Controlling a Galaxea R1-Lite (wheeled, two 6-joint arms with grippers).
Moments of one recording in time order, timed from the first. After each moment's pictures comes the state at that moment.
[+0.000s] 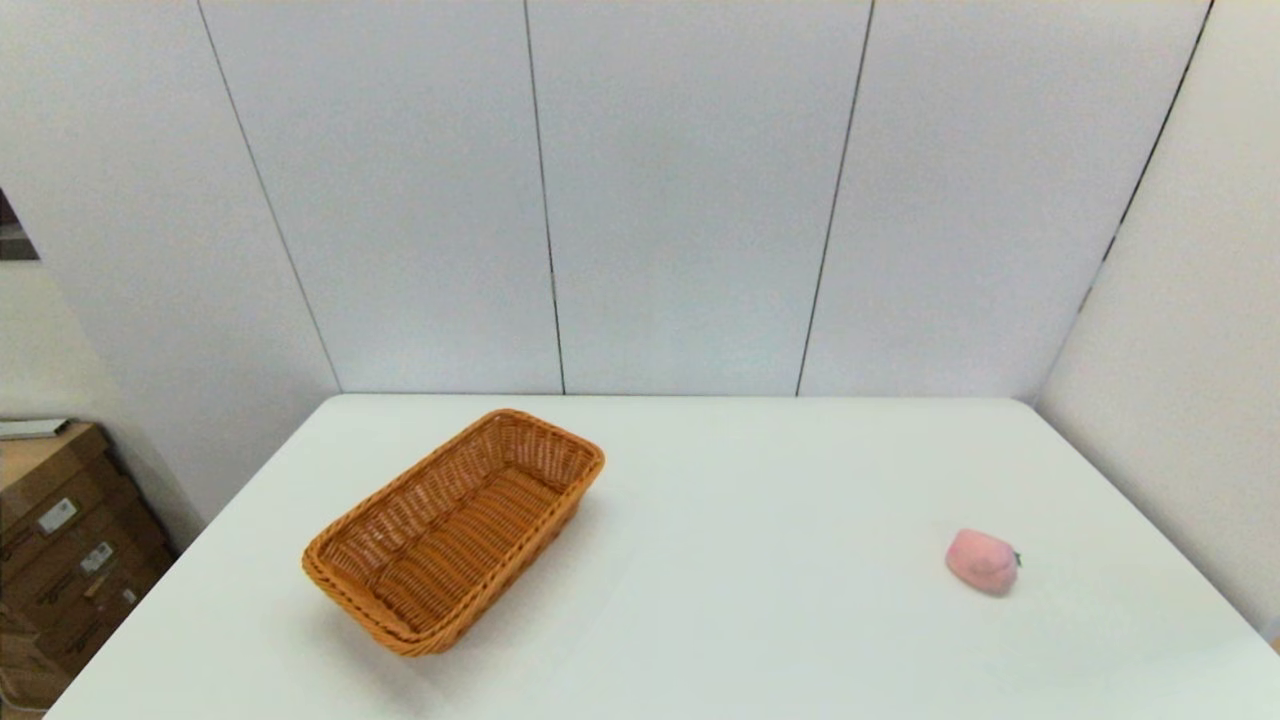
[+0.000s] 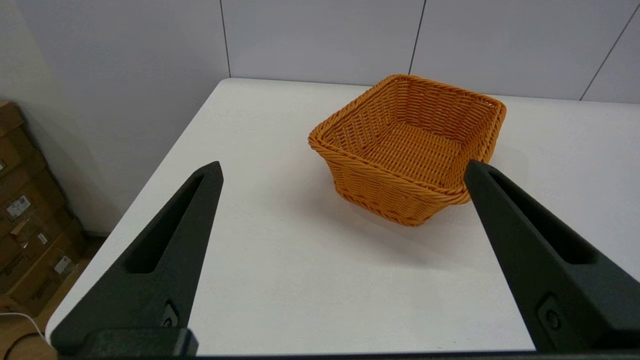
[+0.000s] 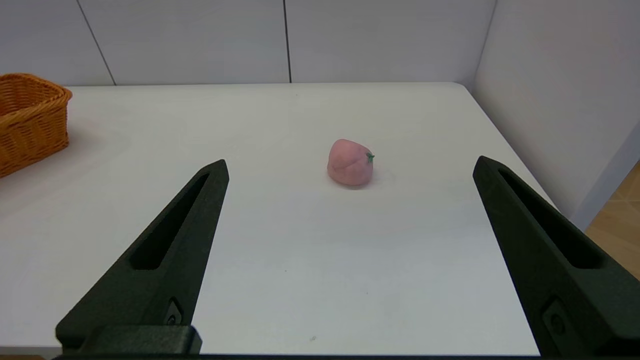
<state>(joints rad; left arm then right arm) -0.01 0.00 0.00 0.00 0.03 -0.08 0.00 0.00 0.00 0.00 -0.02 0.02</state>
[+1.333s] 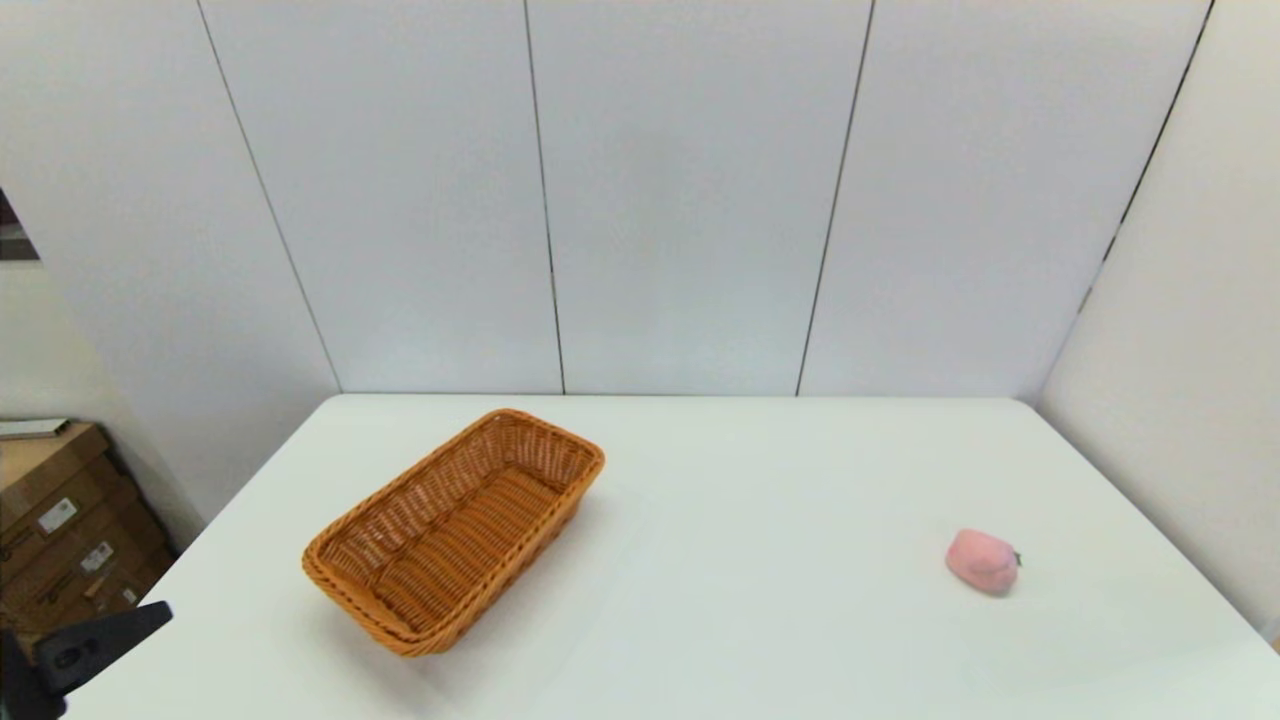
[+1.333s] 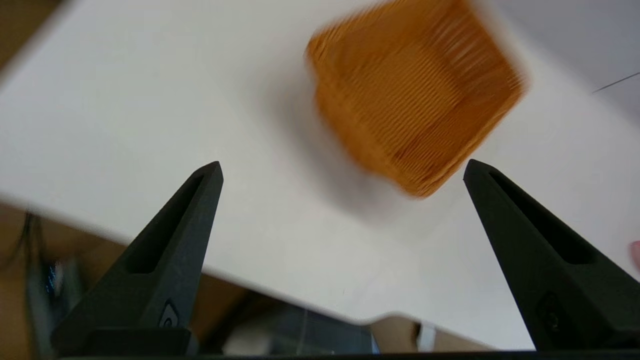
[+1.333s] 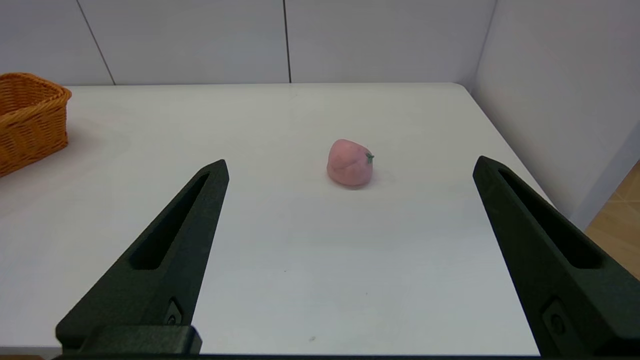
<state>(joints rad) -0.01 0.87 -0.47 0.27 0.05 -0.58 0.00 0.00 0.00 0.00 -0.02 0.01</state>
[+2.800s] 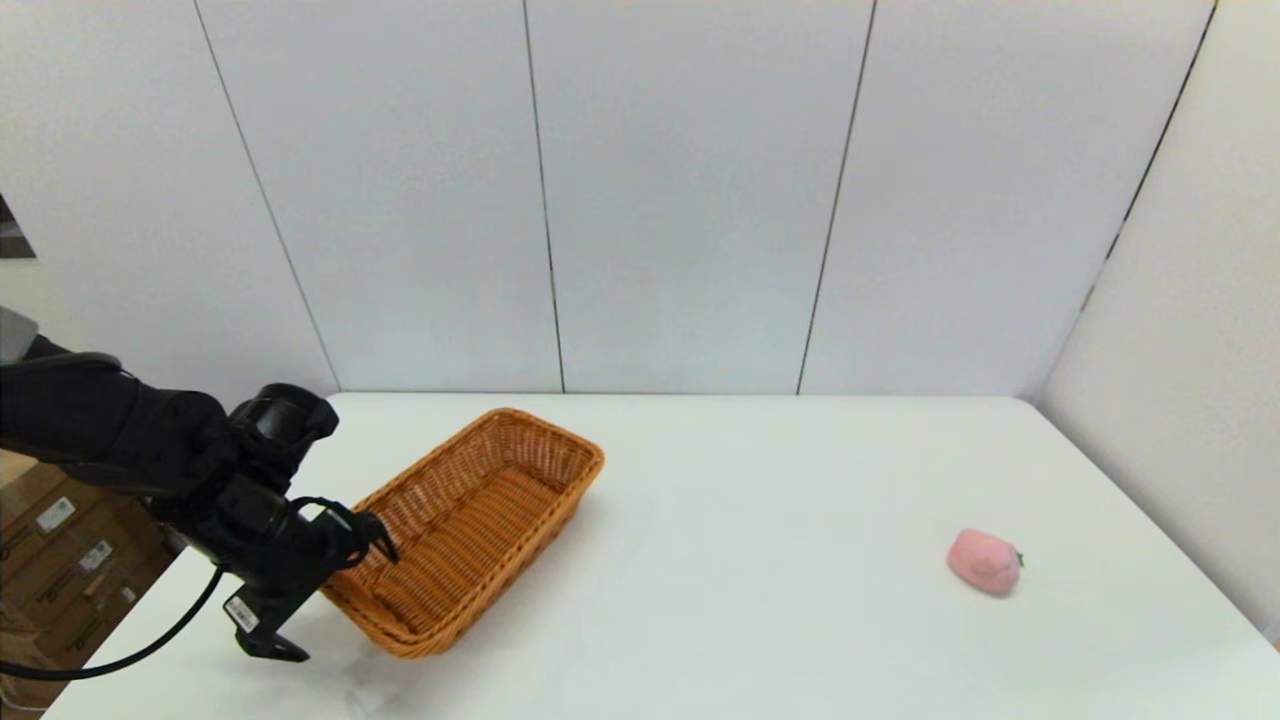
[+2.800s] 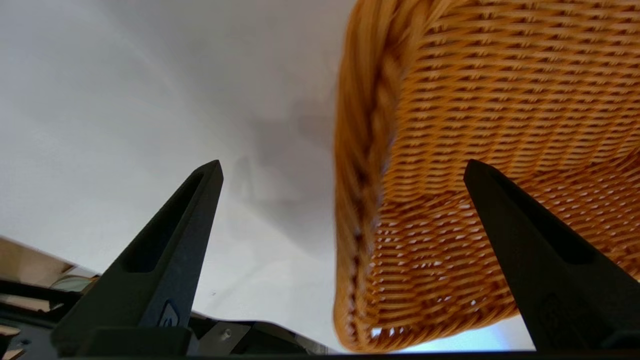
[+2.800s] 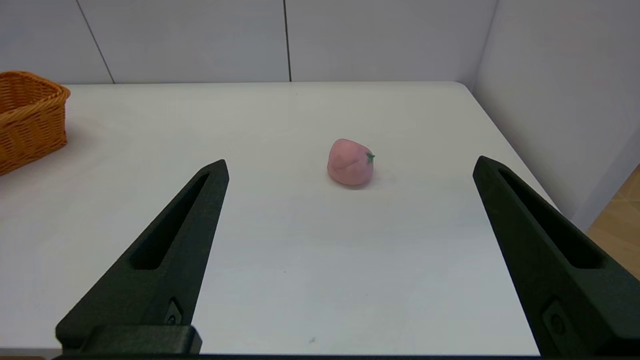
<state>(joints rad) -0.04 1.95 -0.95 0.36 -0.14 -1.06 0.00 0.00 0.00 0.00 -0.02 0.02</state>
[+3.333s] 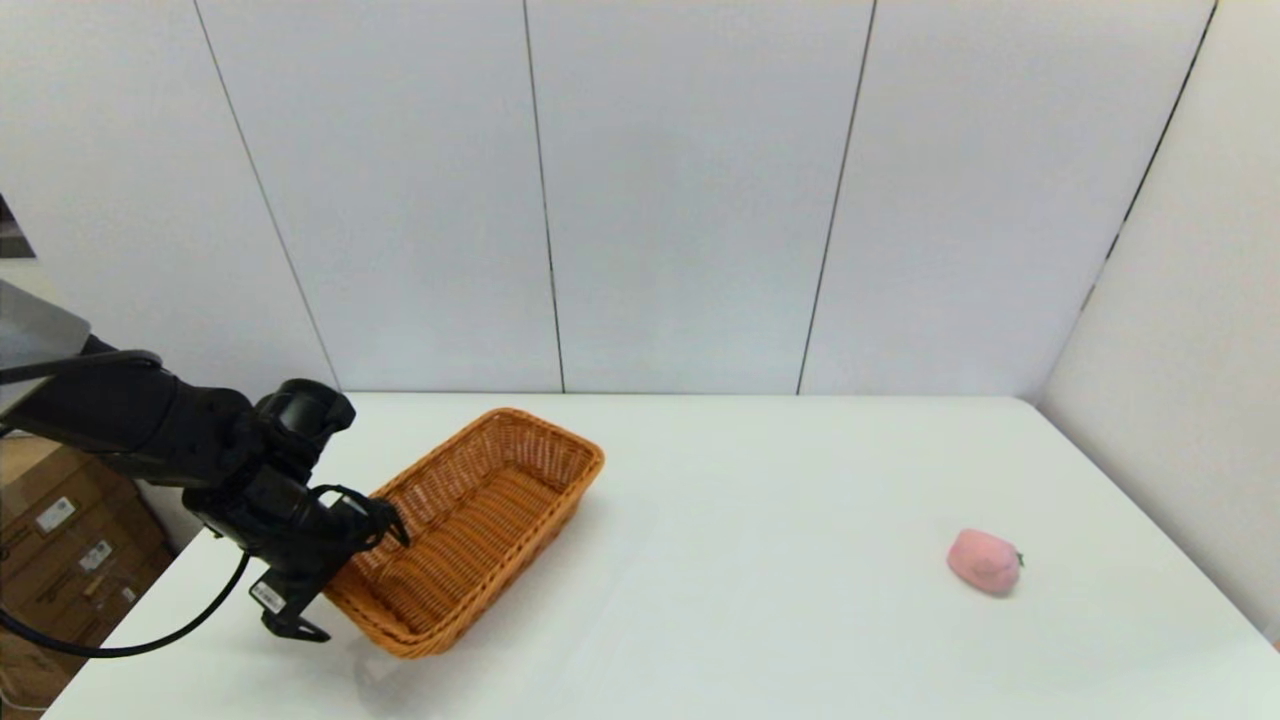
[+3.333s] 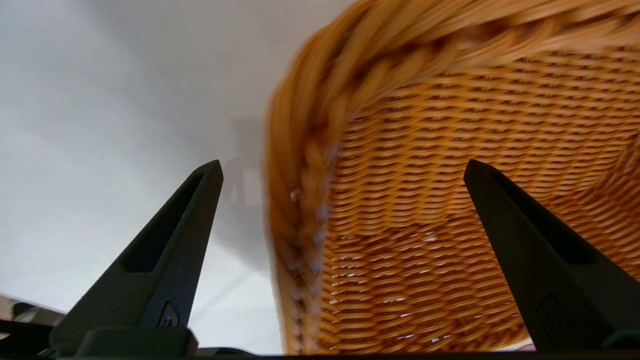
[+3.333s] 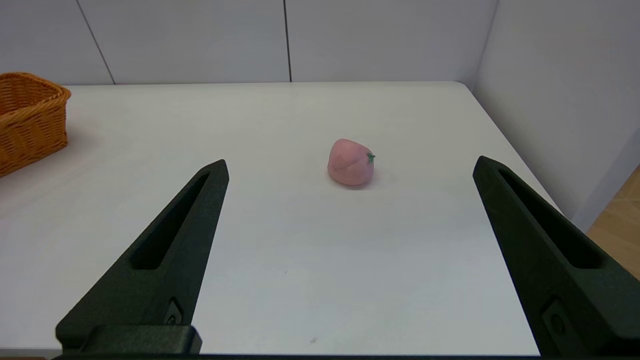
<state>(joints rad) -0.05 2.02 -1.00 0.32 -0.14 -1.11 0.00 0.00 0.00 0.00 -0.02 0.02</state>
